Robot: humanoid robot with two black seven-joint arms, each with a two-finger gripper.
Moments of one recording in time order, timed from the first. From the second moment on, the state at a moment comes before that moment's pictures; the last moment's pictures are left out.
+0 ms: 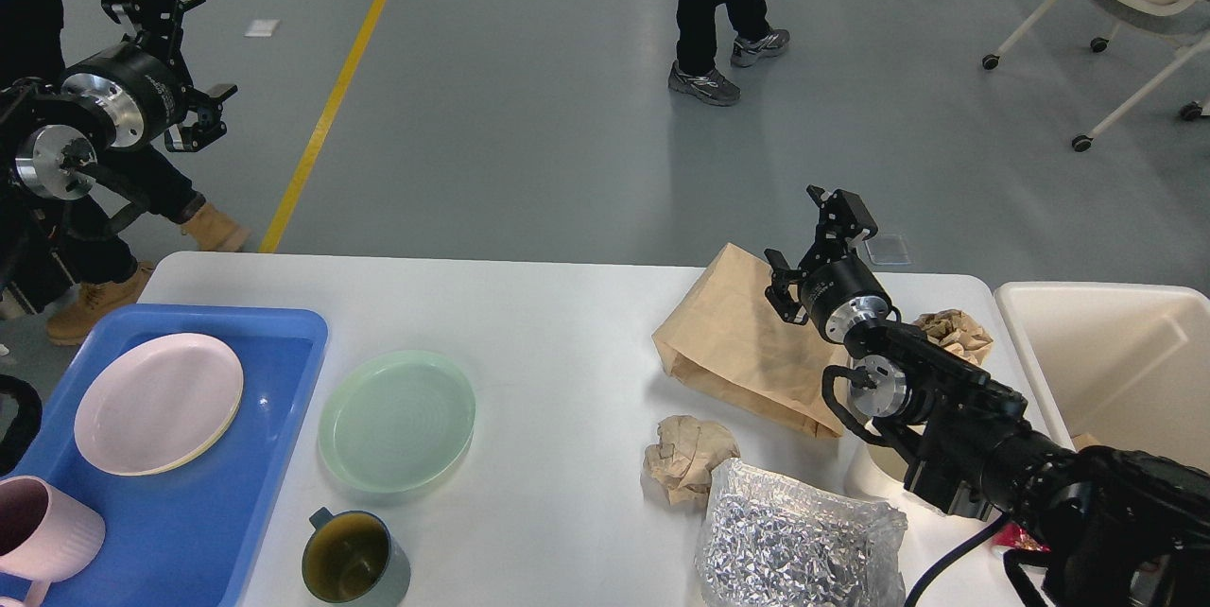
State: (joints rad) left arm -1.23 0.37 -0.27 -0.06 -0.07 -0.42 0.04; right arm 0.79 -0.03 0.40 0.35 0.05 0.16 0.42
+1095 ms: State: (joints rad) left arm -1.58 0.28 0.83 -0.18 -0.02 -0.86 0.03; right arm 0.79 -0.03 0.40 0.35 0.05 0.16 0.42
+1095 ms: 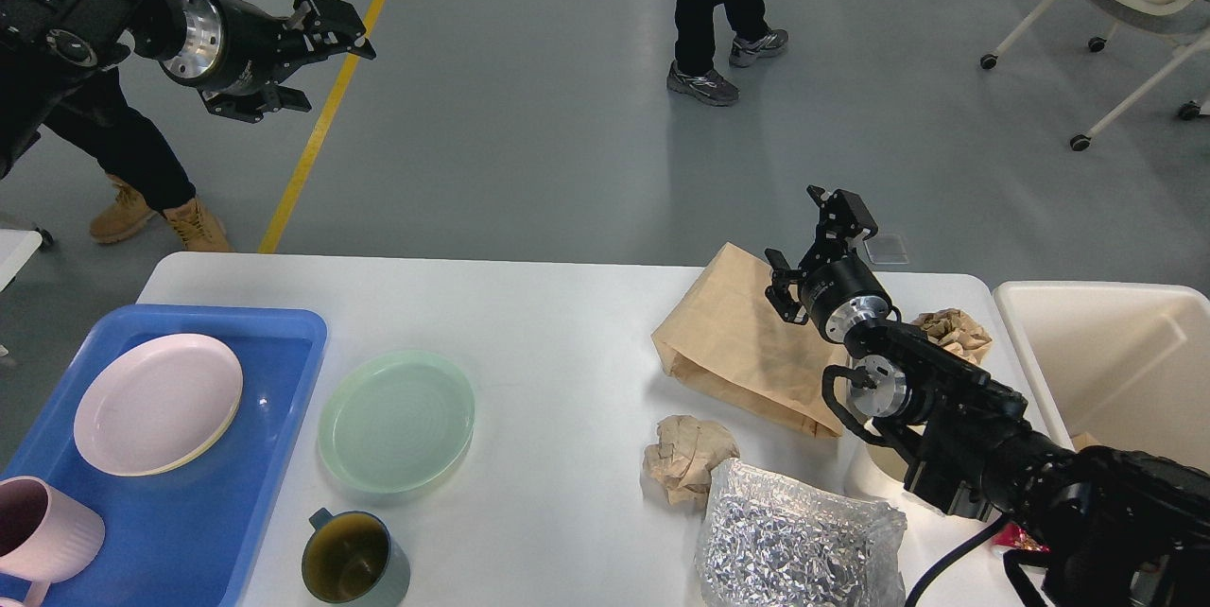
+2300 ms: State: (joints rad) left arm -1.89 0.09 1.50 -0.92 -0.01 -0.96 0.03; right arm 0.79 -0.03 0.40 0.35 0.05 0.16 0.42
